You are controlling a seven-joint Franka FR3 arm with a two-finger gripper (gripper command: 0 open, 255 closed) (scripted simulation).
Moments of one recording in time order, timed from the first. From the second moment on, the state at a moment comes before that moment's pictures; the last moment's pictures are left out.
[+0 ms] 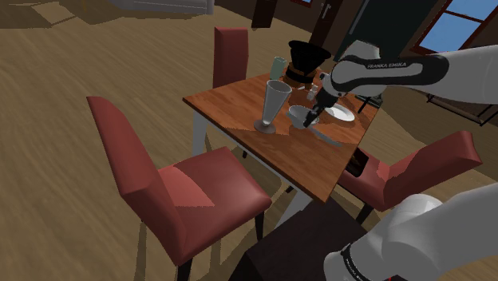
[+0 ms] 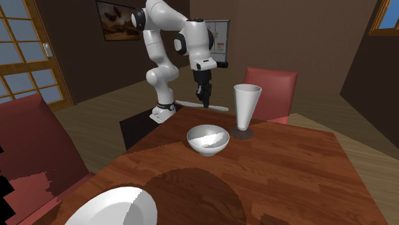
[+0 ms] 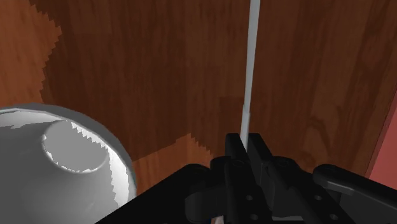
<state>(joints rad) 0.07 -0.28 -0.42 -2.34 -0.01 2.18 -0.57</state>
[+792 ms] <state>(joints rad) -0.01 0.15 -0.57 -1.89 0.23 2.07 -0.90</state>
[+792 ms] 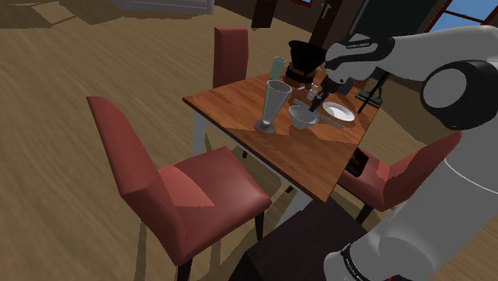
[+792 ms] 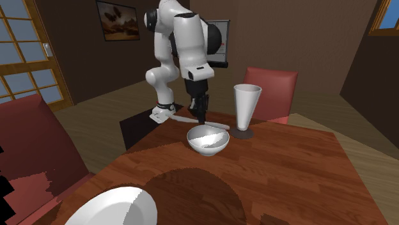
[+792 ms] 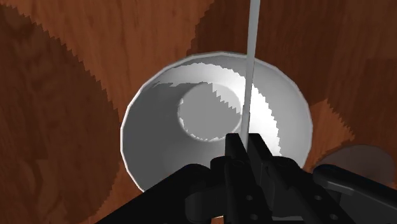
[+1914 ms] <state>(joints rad) -0.34 0.72 -0.52 -1.13 0.48 1.80 -1.07</state>
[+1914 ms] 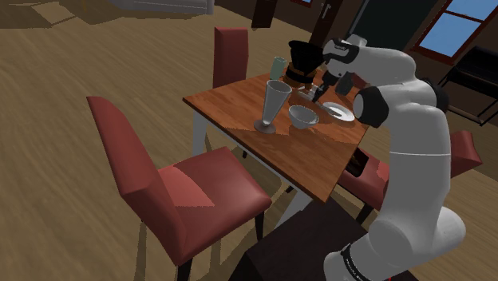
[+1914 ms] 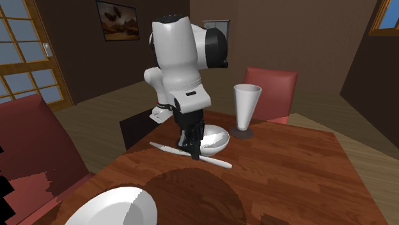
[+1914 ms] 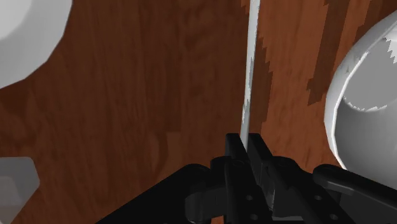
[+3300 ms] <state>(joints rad) -0.32 0.74 -0.51 -1.25 0.51 1.93 -1.11</state>
